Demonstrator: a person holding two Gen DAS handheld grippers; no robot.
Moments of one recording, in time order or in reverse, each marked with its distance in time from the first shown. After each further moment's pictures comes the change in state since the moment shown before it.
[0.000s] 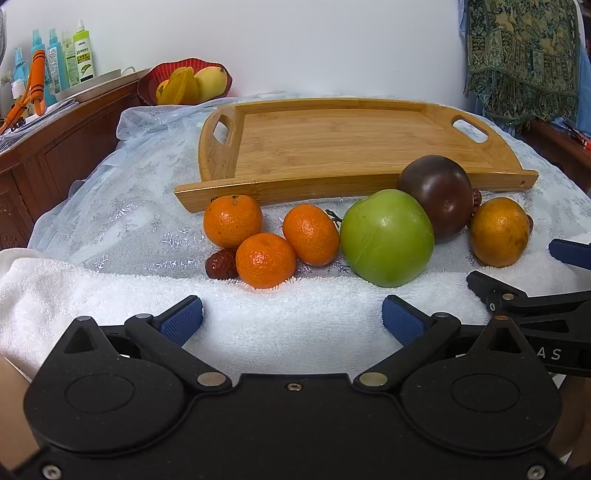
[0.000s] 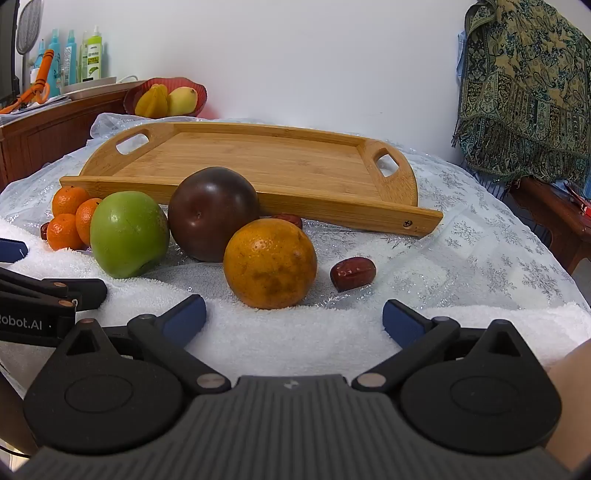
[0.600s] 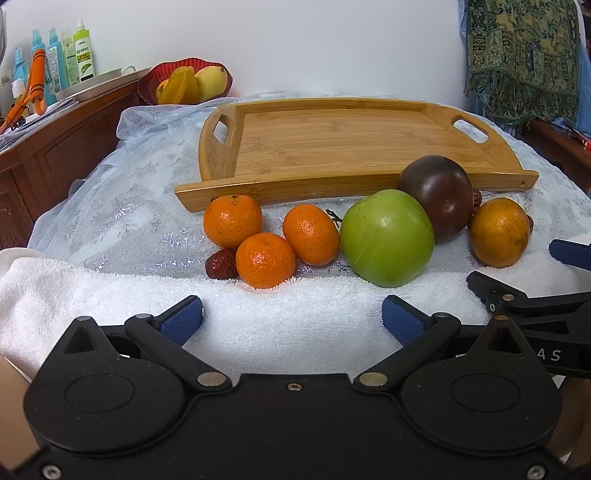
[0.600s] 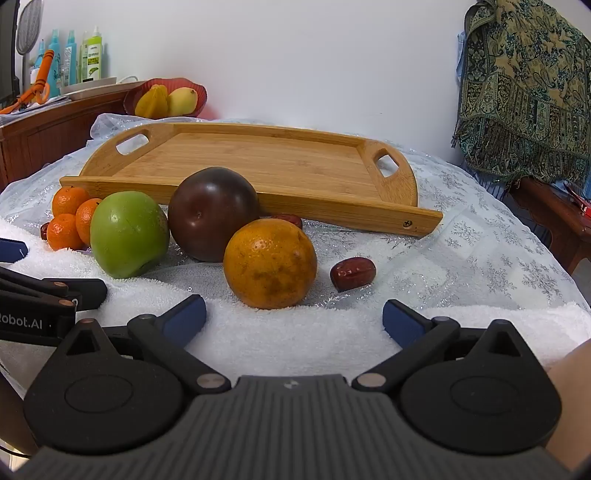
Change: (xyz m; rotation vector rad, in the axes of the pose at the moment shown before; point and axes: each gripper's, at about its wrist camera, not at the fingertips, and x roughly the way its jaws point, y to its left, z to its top) left arm 0.000 0.000 0.000 -0.002 0.000 -0.001; right arm 0.000 0.000 0.000 0.004 -0.002 0.002
